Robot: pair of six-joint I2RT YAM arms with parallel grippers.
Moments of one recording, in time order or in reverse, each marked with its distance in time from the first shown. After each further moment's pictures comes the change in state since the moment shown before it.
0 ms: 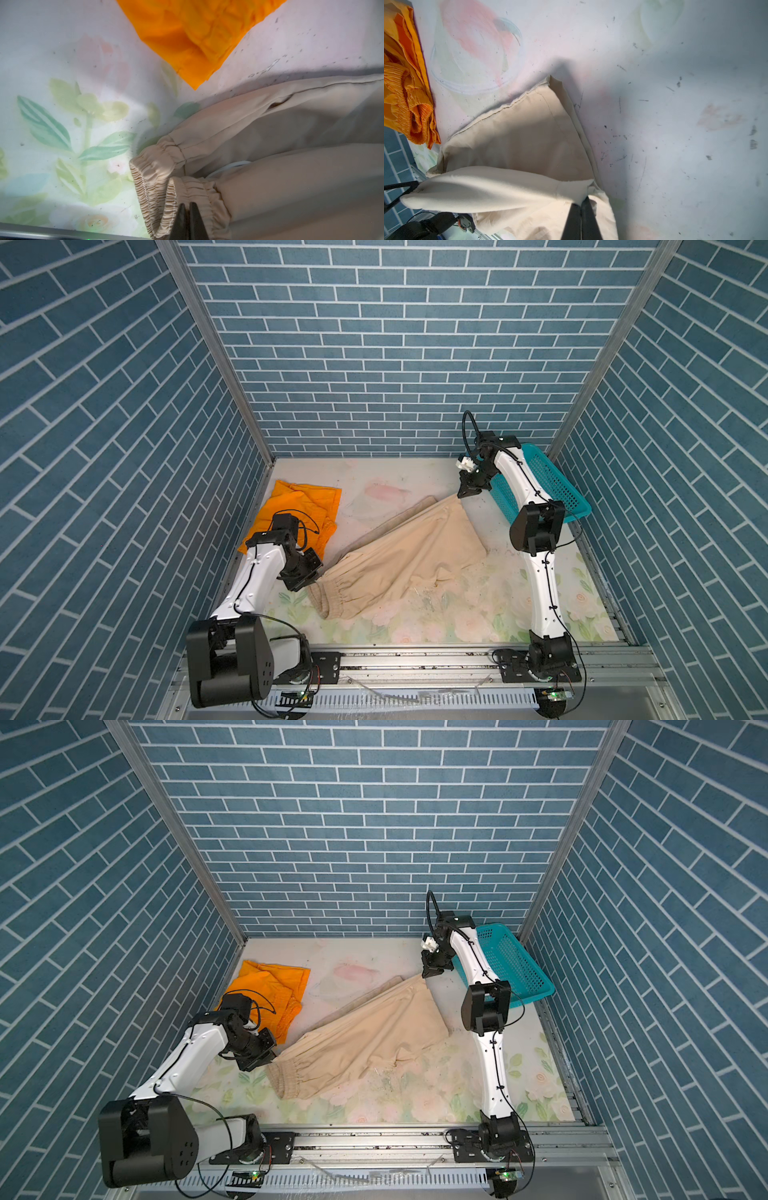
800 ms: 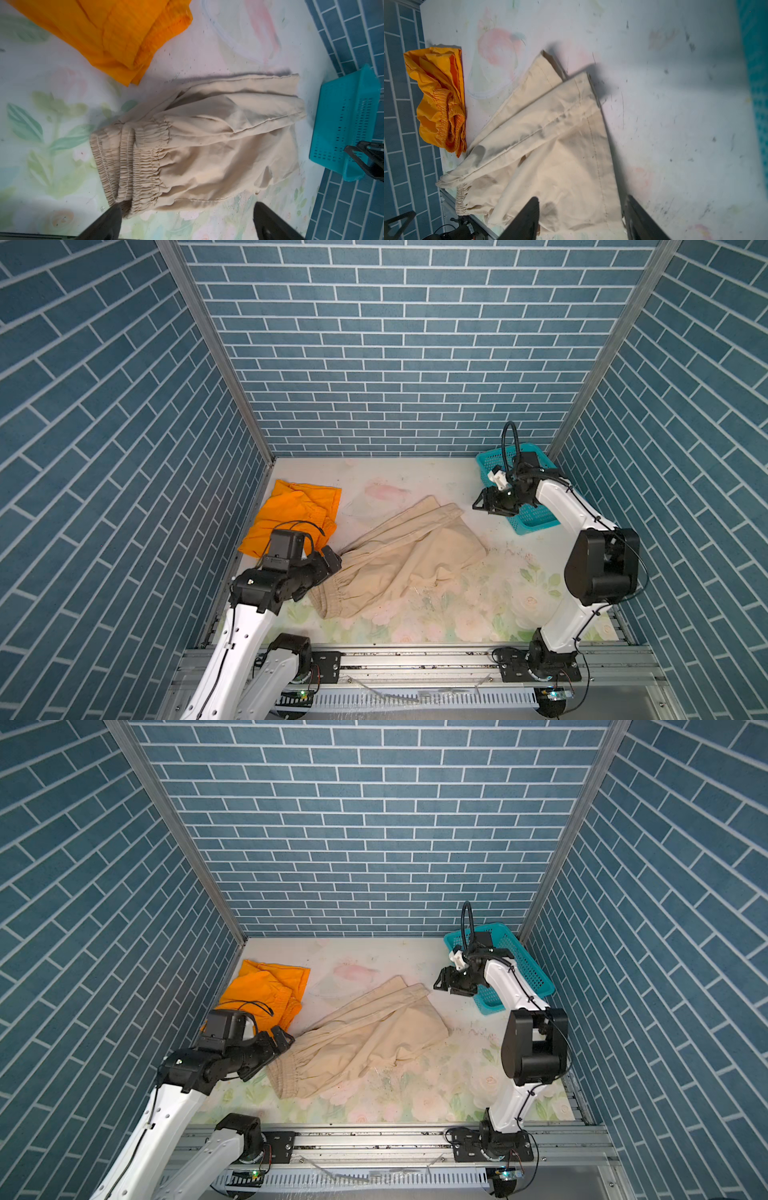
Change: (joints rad) left arm -0.319 -0.482 -0.049 0.024 -0.082 -0.252; right arm -0.109 -0.774 -1.167 0.624 -0.082 0.198
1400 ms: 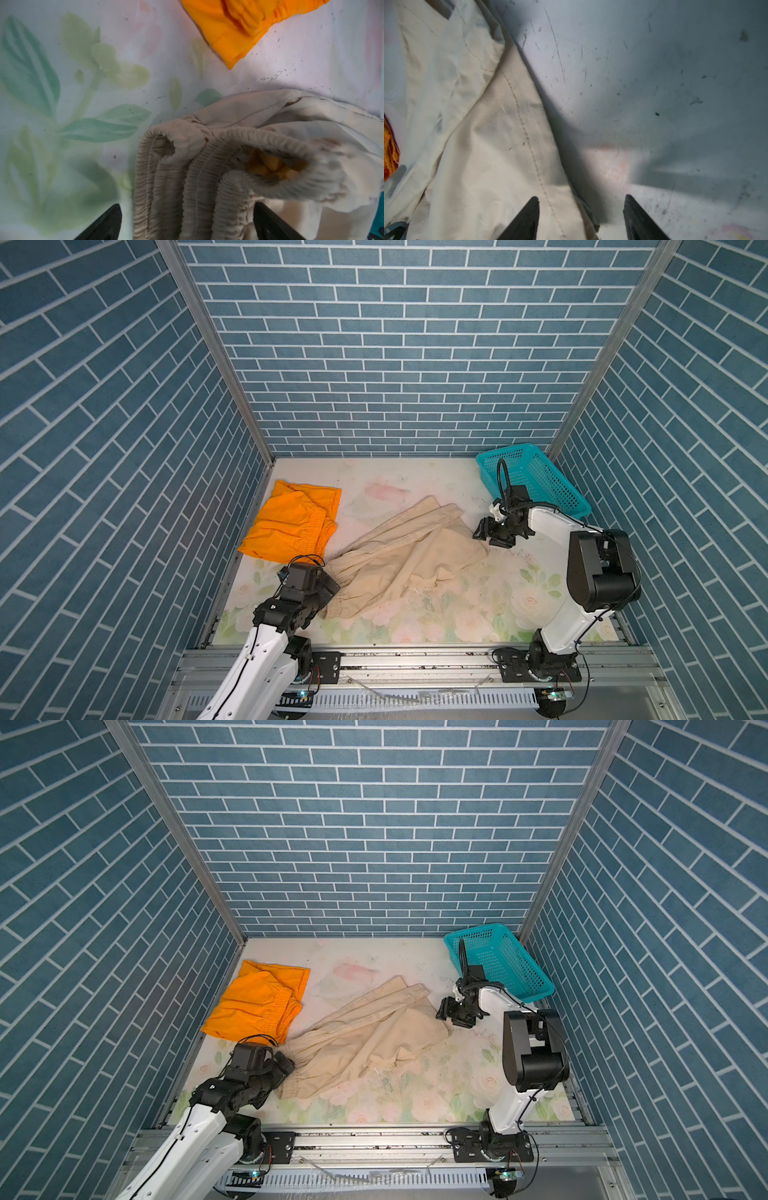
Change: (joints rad) left arm -0.016 -0.114 -0.431 0.283 -0.162 -0.212; right arm 0.014 0.011 -0.317 0.253 0.114 0.138
